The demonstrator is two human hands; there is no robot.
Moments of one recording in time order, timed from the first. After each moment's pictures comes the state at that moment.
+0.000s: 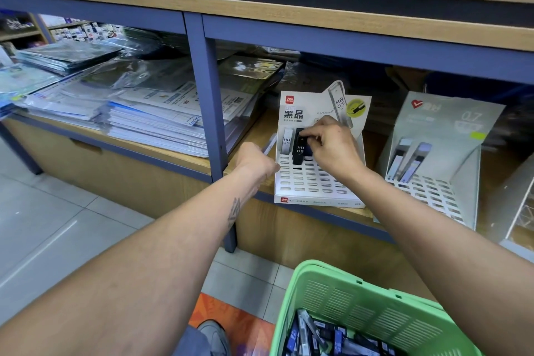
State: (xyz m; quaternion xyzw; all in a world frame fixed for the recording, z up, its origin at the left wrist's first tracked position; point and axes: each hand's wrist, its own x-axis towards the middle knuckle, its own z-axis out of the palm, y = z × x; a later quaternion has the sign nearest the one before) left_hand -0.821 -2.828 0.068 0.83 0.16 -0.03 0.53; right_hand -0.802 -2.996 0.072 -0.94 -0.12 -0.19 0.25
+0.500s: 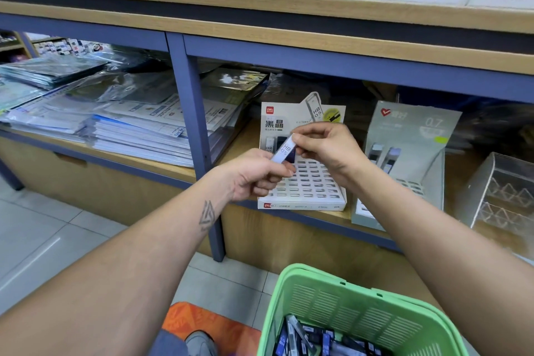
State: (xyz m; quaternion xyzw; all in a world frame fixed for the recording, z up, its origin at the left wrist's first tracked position) left_hand -0.842 -2.835 0.093 0.72 -0.04 -0.28 0.64; right_hand -0.831 -3.016 0.106 -0.73 -0.07 -0.03 0.68
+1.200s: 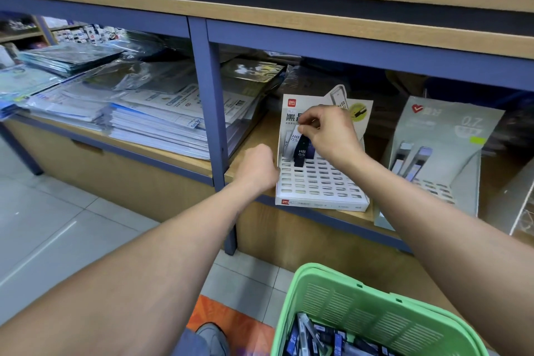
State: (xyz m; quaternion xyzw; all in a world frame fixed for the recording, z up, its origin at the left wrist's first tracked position) left_hand -0.821 -2.822 0.059 0.96 -0.01 0.03 0.28; right_hand -0.794 -2.979 0.104 -0.92 -0.11 -0.21 0.32
